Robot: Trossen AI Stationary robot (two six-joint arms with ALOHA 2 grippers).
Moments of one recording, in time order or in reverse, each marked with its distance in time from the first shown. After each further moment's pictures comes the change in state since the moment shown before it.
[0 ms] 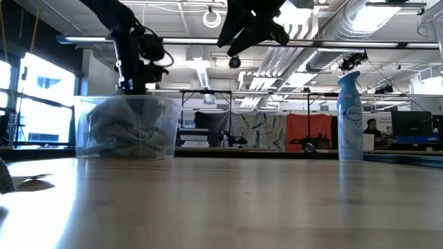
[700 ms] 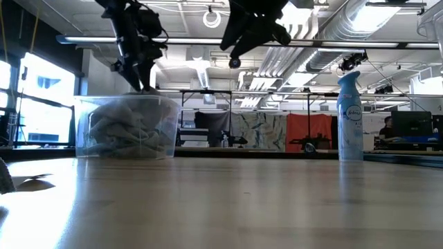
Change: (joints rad) left arm 0.000 -0.050 0.159 -0.127 0.042 -0.284; right arm 0.001 0.000 0.000 -0.028 -0.001 -0.013
